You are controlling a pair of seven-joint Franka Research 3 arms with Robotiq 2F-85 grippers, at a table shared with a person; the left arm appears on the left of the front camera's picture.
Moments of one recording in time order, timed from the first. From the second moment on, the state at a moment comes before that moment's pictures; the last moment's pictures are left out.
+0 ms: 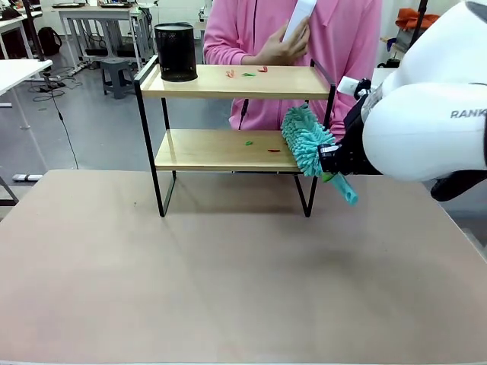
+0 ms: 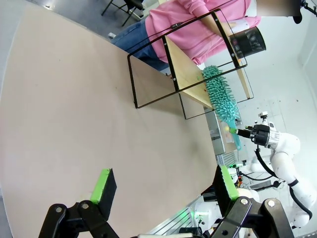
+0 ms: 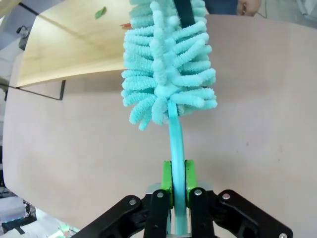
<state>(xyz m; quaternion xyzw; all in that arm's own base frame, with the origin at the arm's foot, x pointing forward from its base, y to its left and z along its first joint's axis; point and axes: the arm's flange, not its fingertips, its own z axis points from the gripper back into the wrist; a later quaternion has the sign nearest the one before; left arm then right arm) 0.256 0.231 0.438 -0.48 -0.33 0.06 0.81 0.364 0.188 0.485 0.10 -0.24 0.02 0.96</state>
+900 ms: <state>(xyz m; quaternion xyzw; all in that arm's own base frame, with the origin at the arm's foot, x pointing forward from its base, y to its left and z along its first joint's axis) 0.256 0.231 0.439 -0.48 -0.33 0.06 0.81 0.374 0.227 0.479 0.14 -0.23 0.08 0.96</state>
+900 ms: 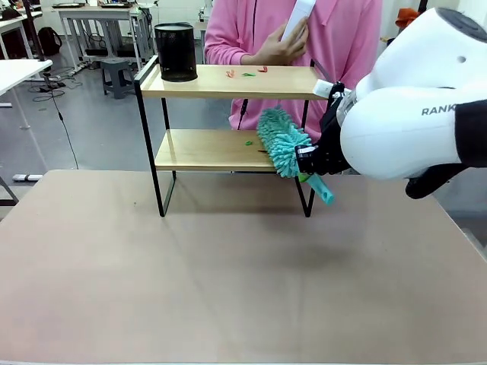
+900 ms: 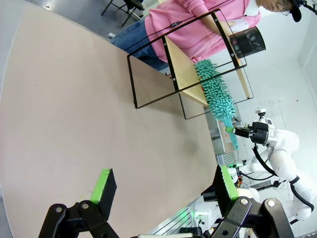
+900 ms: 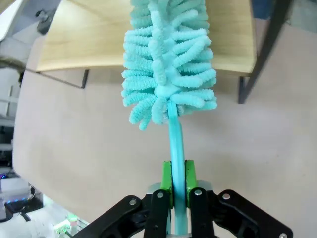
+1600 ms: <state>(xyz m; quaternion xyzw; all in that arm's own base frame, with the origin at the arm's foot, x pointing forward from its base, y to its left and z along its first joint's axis) 0.256 0.231 0.439 -0.48 -0.33 0.06 0.81 0.343 0.245 0.475 0.29 -0.07 0.36 0.88</state>
